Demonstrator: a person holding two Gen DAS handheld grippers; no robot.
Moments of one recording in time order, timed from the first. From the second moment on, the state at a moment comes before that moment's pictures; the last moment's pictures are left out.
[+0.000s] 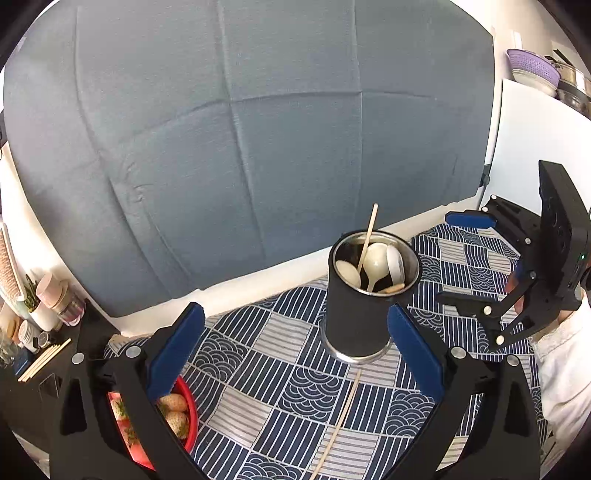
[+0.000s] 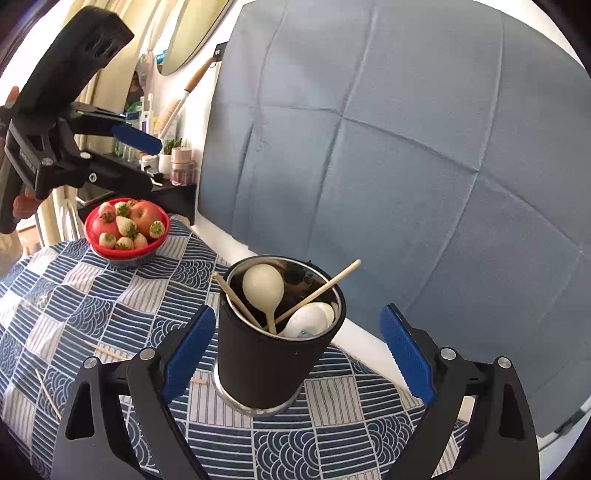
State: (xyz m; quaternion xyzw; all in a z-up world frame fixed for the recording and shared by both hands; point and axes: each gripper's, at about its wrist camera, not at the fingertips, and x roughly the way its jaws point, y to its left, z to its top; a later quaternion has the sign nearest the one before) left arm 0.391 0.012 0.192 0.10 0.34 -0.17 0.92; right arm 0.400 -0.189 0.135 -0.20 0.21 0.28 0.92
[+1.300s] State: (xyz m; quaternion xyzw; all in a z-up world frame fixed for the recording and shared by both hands) left arm 0.324 0.071 0.024 0.11 0.48 -0.20 0.85; right arm 0.291 -0.114 0.001 -0.27 0.37 0.48 0.75
